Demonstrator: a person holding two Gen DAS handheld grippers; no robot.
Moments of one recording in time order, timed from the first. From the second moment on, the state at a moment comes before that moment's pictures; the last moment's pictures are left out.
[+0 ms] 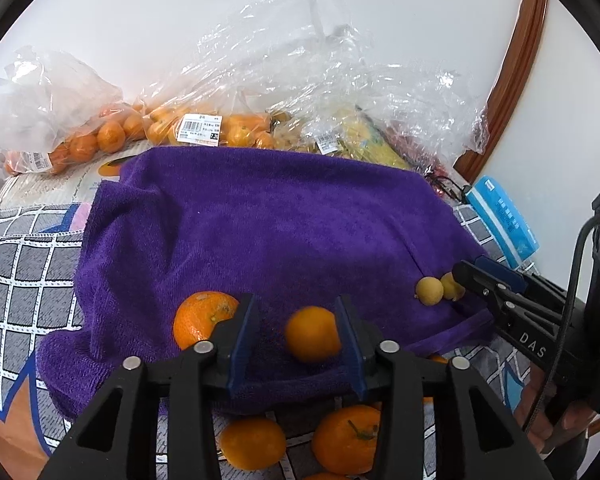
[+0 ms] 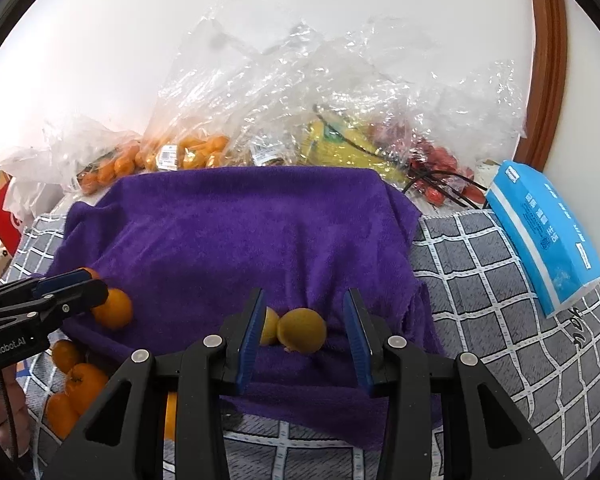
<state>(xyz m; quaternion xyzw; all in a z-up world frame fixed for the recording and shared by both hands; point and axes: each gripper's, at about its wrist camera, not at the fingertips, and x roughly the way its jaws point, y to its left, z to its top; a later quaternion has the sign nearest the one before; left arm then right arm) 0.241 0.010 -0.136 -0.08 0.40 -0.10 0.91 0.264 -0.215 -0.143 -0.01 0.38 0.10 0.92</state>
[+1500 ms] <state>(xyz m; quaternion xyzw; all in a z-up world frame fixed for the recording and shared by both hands) 0.163 0.007 -0.100 0.00 0.37 -0.08 0.93 0.162 -0.213 -0.088 0.03 0.35 0.06 0.94</state>
